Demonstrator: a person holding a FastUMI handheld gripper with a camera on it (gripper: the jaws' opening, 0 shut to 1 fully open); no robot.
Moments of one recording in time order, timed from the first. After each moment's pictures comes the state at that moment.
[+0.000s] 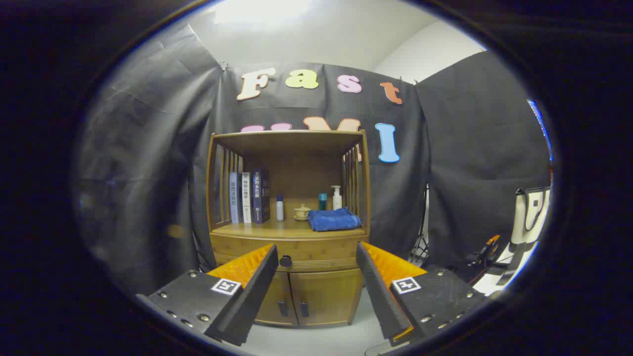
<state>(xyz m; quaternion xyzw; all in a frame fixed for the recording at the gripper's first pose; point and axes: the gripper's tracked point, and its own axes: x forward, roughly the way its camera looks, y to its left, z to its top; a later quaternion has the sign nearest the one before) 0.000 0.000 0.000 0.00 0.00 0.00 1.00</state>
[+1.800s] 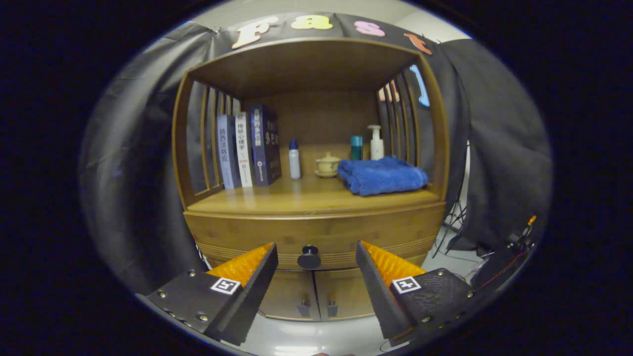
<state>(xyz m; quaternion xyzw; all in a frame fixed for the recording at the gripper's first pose) 0.238 0.095 -0.142 0.02 0.17 0.05 0.98</state>
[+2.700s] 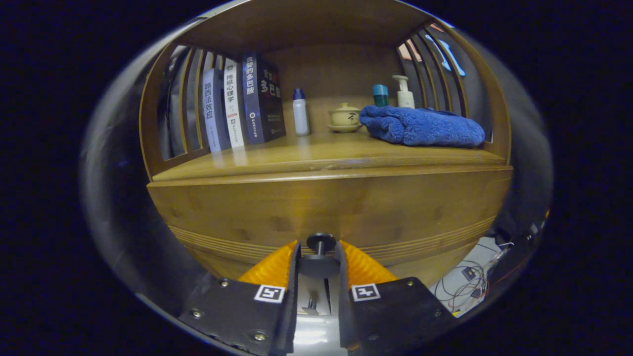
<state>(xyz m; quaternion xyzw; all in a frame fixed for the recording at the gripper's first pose) 0.301 0.121 -0.230 0.02 0.24 0.07 0.97</state>
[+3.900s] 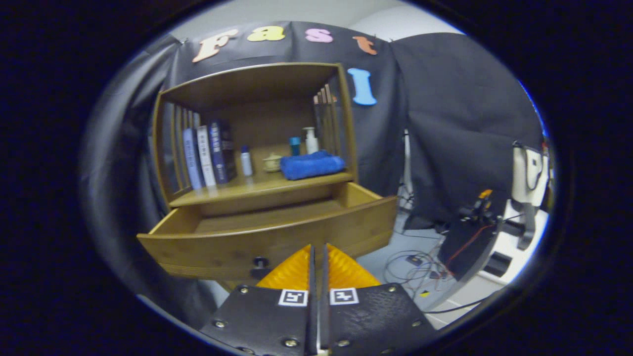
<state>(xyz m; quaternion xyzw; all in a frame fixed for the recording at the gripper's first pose) 0.076 -0.031 -0.102 0.01 0.16 -0.12 0.98</state>
